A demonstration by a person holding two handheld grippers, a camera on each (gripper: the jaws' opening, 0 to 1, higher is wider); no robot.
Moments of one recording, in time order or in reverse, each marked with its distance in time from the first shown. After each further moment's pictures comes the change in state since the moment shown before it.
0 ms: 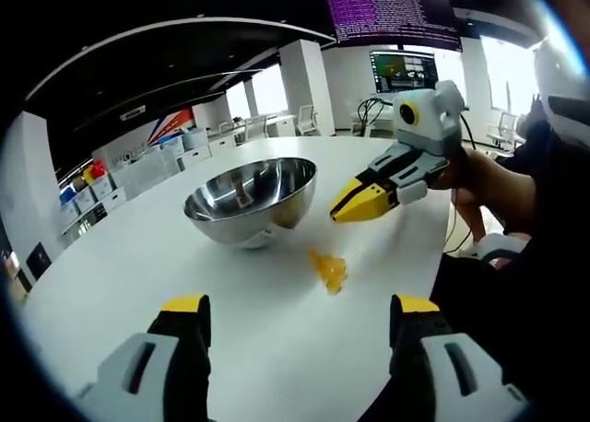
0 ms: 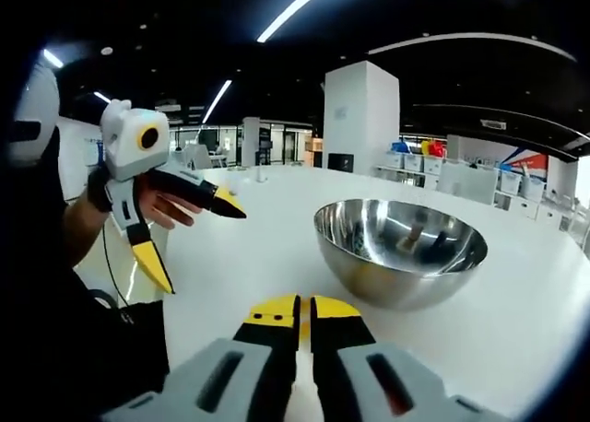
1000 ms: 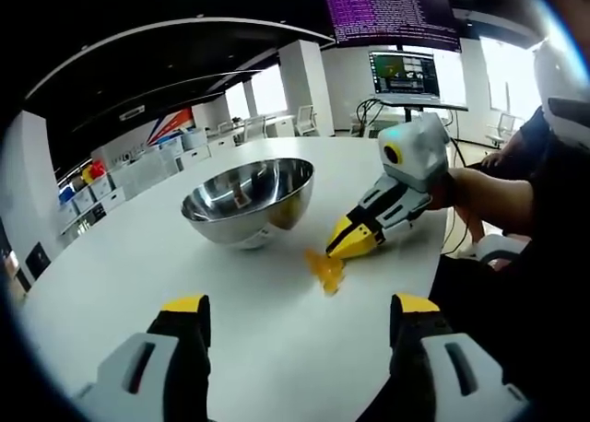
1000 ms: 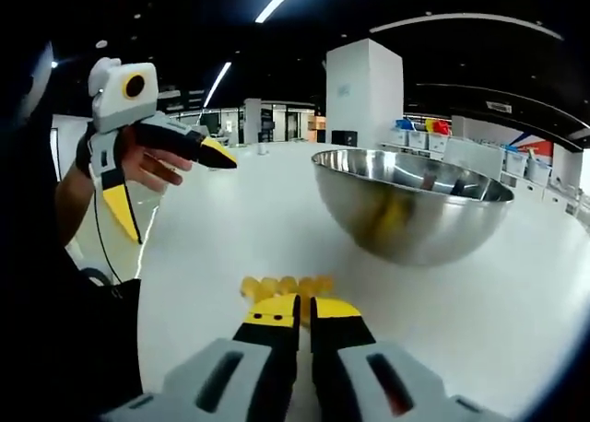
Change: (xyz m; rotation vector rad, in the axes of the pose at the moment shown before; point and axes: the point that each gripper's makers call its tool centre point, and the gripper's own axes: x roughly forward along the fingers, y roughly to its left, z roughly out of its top) left arm 0.002 -0.002 0.000 -0.002 0.000 -0.004; right arm 0.023 -0.003 -0.057 0.015 0.111 0.023
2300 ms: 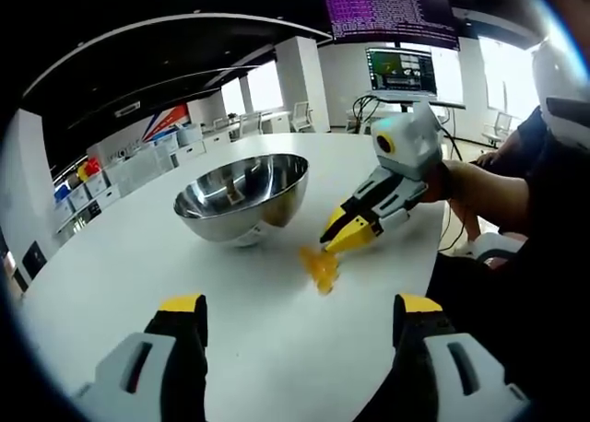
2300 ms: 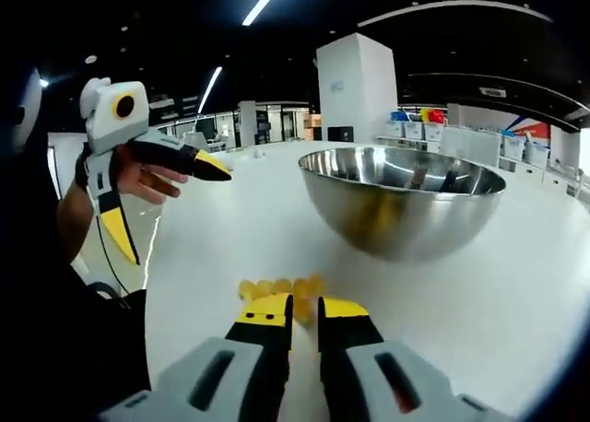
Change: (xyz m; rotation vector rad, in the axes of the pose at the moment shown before) left arm 0.004 -0.005 -0.003 -0.003 0.022 -0.025; right arm -0.004 -0.006 0.002 0.067 0.004 0.016
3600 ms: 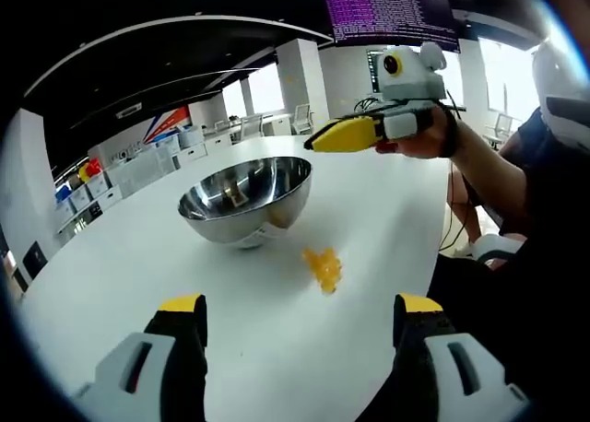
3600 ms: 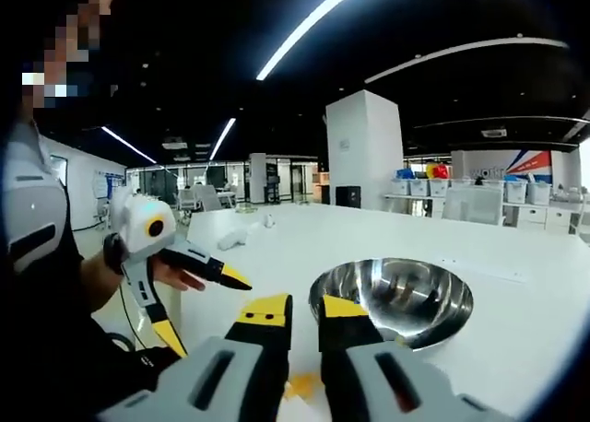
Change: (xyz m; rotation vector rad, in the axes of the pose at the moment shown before) left arm -0.004 0.004 0.001 0.000 -0.013 0.005; right arm -0.040 0.004 0.110 -0.020 -0.244 0.032
